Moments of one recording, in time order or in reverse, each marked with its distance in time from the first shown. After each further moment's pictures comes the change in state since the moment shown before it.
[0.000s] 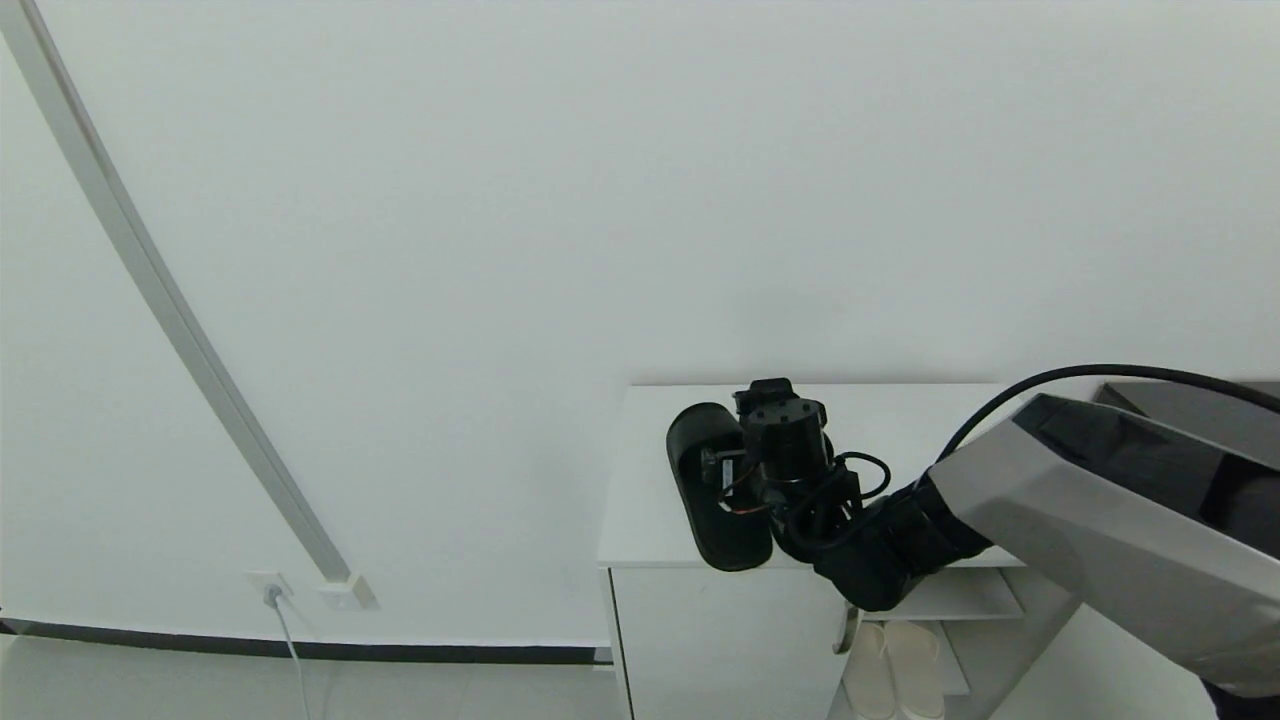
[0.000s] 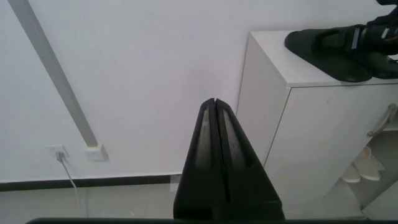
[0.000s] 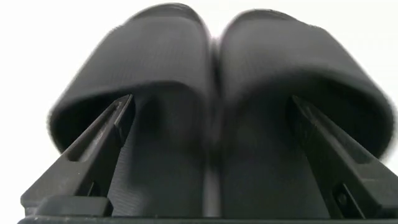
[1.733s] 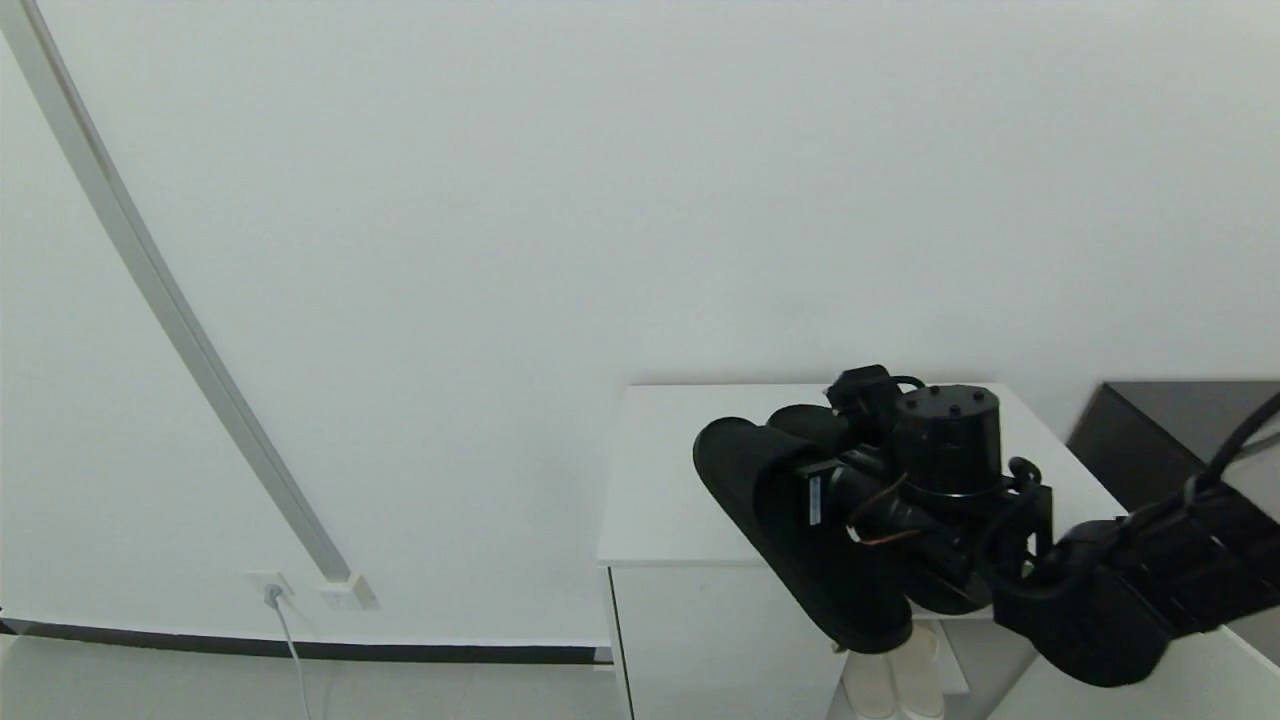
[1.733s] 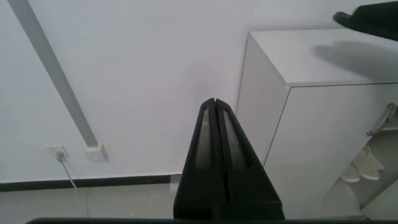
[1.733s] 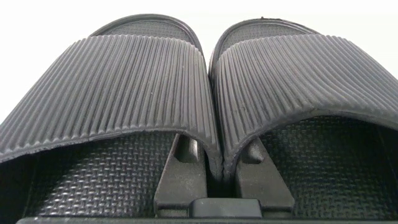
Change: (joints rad) left arm 0.000 0.000 0.000 0.000 -0.001 0.001; right arm -0.023 -0.435 0.526 -0.093 0.279 -0.047
